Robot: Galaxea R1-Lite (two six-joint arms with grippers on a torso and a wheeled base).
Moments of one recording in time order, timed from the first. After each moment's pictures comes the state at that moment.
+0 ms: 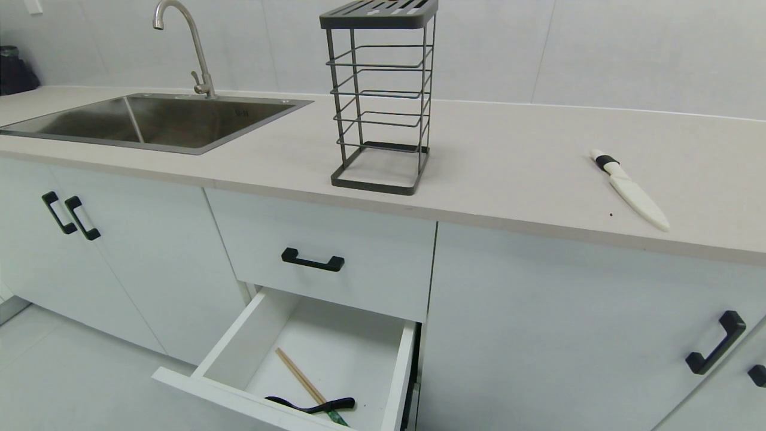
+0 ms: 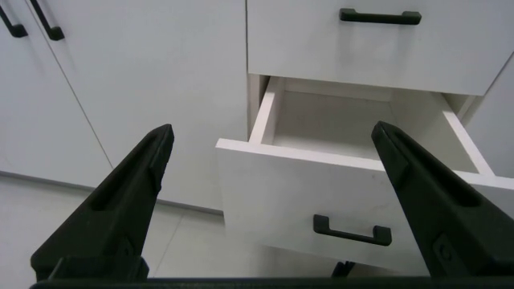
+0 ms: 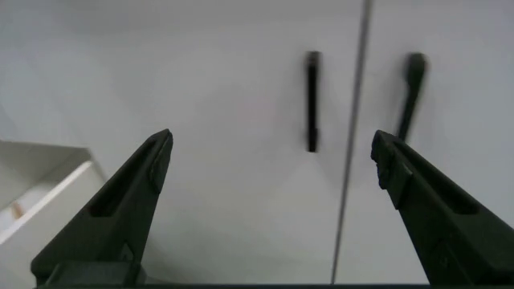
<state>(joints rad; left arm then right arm) 0.00 0.00 0.00 0.00 -0.08 0.01 0.00 0.01 -0.01 -0.03 -0.03 0.11</state>
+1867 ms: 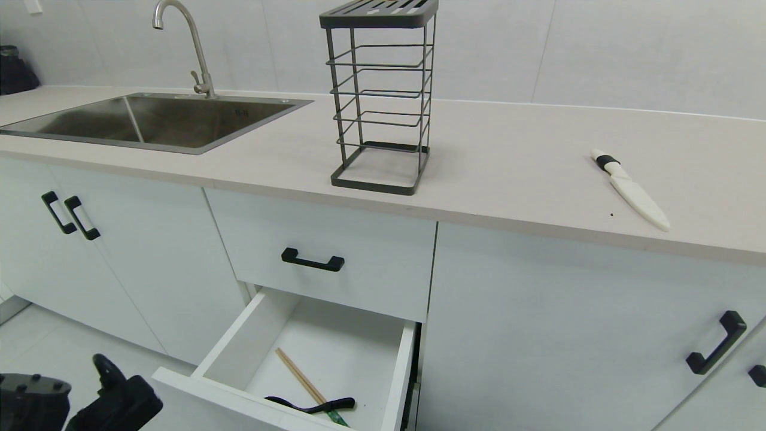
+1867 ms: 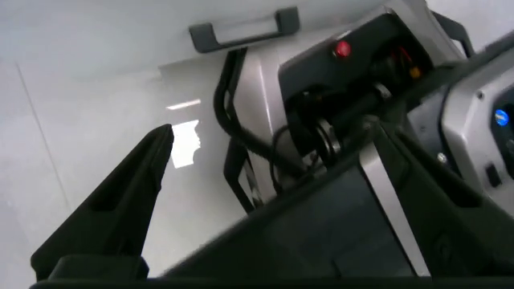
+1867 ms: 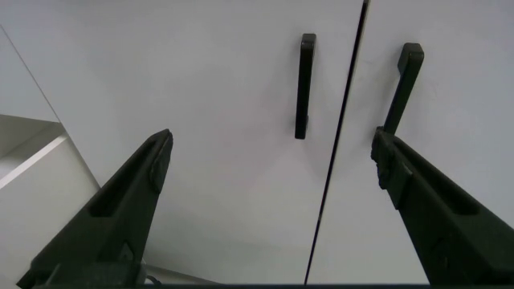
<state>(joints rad) -0.21 1.22 -0.09 -0.17 -0.31 0.17 0.00 0.01 0.00 0.00 -0.01 0.02</state>
